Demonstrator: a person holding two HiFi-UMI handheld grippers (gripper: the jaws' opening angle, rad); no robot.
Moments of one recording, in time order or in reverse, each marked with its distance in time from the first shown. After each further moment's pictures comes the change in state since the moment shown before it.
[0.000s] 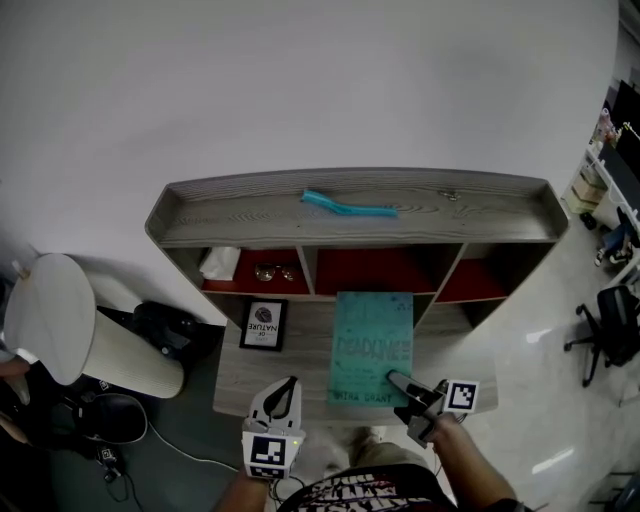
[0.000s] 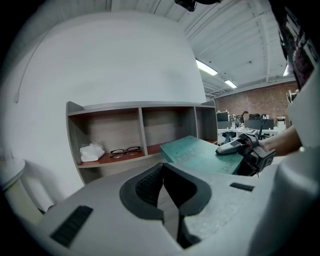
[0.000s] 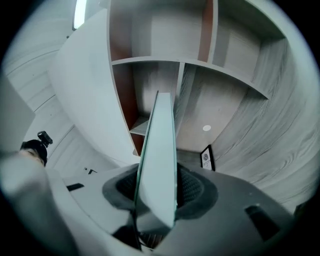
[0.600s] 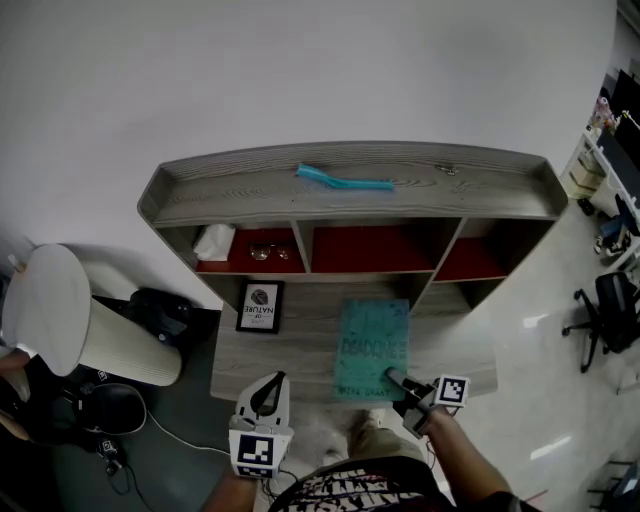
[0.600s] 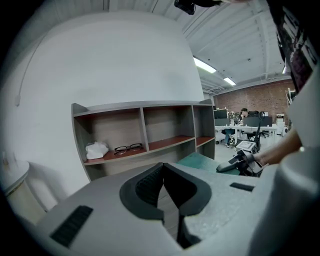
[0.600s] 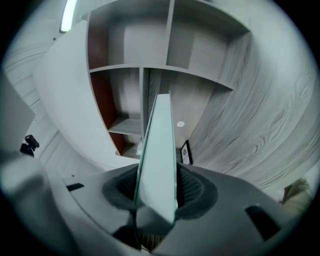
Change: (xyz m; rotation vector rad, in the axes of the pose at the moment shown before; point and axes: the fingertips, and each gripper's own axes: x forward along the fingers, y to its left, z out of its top) left arm -0.031 0.003 -0.009 0.022 0.026 0.004; right arm -0.034 -0.092 -0.037 0.072 -0.016 -0.163
